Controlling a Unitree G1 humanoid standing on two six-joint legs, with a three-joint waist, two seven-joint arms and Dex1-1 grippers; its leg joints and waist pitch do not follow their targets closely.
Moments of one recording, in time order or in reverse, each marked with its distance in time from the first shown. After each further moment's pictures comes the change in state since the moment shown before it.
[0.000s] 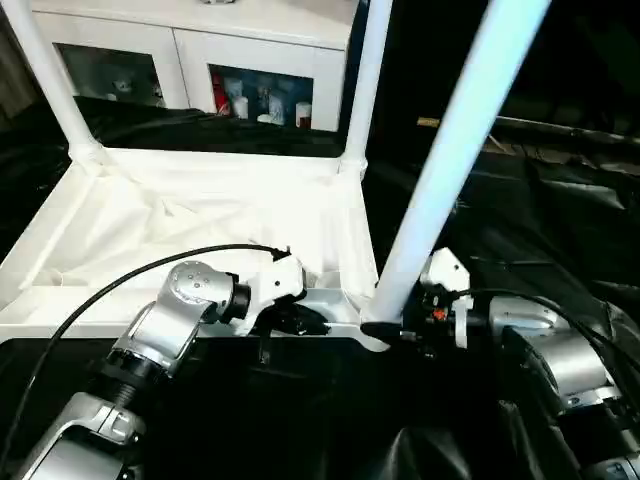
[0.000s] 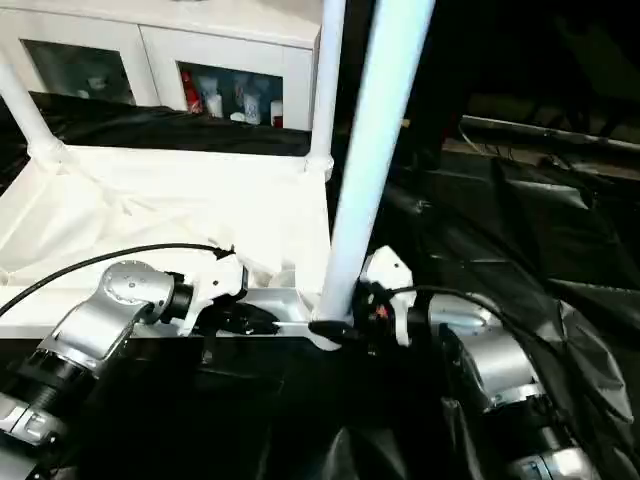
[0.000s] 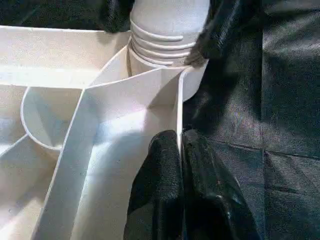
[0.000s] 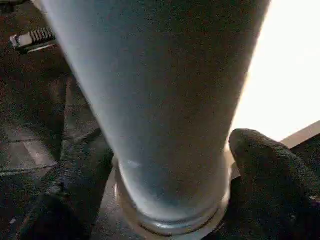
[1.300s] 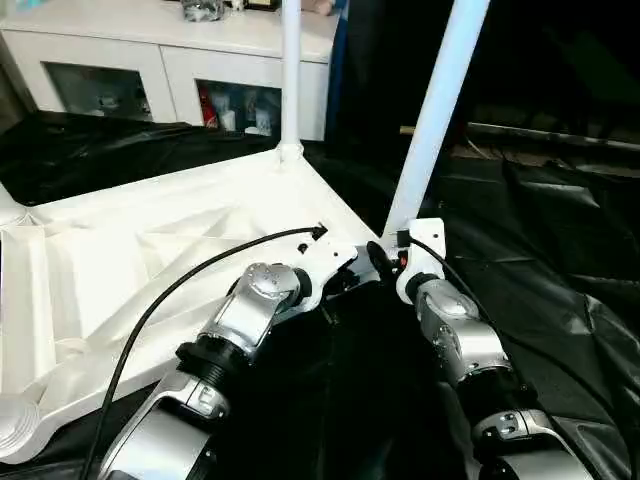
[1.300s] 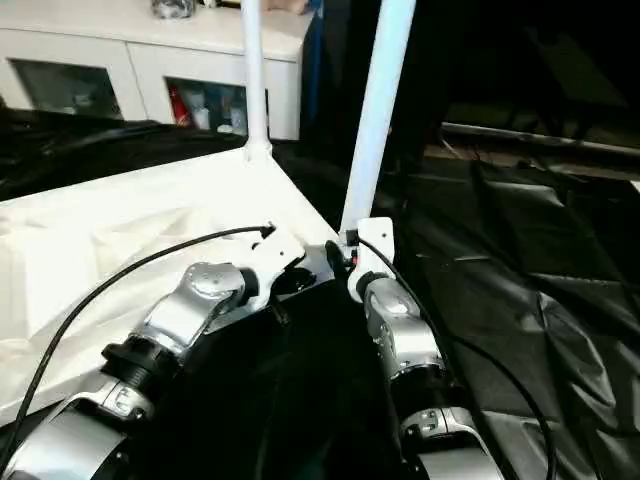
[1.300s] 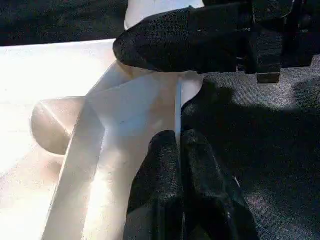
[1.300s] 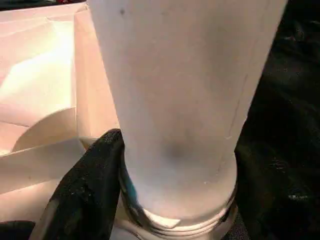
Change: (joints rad) left arm -0.137 -0.332 0.030 0.262 0.152 0.104 0.593; right arm -0.198 0.433 -0.222 0.420 -0.124 -0.132 -0.920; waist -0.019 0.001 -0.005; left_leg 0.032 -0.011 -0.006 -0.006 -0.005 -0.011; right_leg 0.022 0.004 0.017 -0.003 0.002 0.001
